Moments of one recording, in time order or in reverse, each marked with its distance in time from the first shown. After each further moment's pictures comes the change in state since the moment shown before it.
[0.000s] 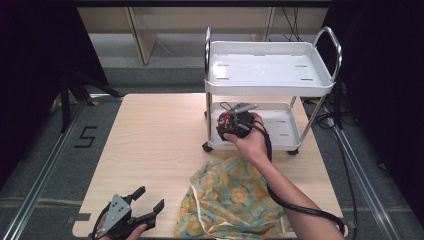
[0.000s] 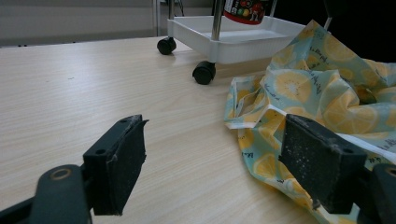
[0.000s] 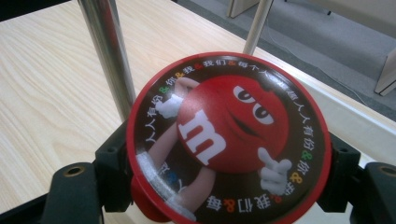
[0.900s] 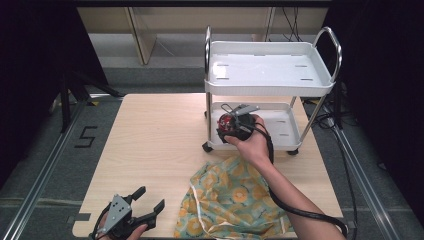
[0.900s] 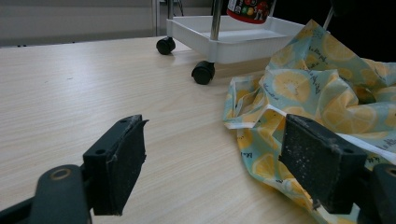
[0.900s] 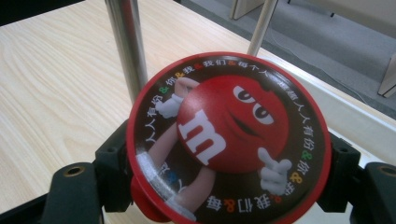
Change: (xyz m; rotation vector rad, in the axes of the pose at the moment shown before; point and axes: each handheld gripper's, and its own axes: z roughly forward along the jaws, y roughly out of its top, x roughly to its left) left arm 0.000 0.000 0.002 -0.008 -0.009 0.007; right arm 0.002 -0.002 -0.008 -0.020 0.034 -0.024
